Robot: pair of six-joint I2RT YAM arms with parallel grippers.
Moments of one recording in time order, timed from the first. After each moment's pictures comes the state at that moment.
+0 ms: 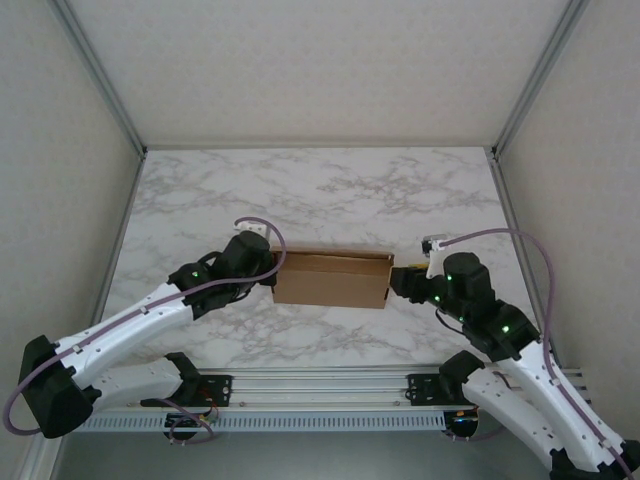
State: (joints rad) left arm -0.76 1.07 0.85 -0.55 -0.30 -0.59; right arm 0.61 0.57 0.73 -0.68 -0.02 0.43
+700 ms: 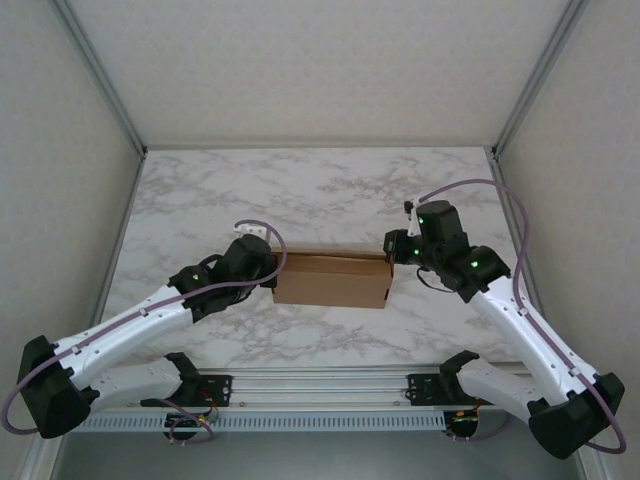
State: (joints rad) left arm -0.78 1.06 0.83 -0.54 -0.33 -0.60; right arm 0.53 1.02 1.01 -0.71 -0.09 0.52
